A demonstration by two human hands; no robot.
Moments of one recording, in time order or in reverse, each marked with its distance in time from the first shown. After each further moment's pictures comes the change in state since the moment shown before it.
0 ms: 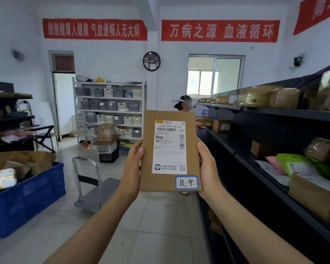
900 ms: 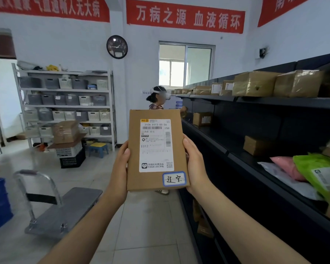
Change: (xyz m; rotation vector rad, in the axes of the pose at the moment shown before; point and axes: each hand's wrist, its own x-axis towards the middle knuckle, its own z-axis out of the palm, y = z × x) left_hand 0.206 -0.141 -0.006 -0.126 -0.181 -0.062; right_hand 0.201 0.105 -0.036 -0.125 0.139 -0.003
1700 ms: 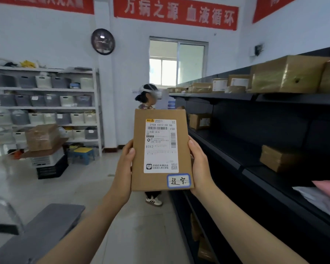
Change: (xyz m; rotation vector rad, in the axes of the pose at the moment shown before) left_hand 0.213 -0.126 0.007 -0.040 -0.079 0.003; right_hand 0.210 0.084 -0.054 0.024 0.109 -0.033
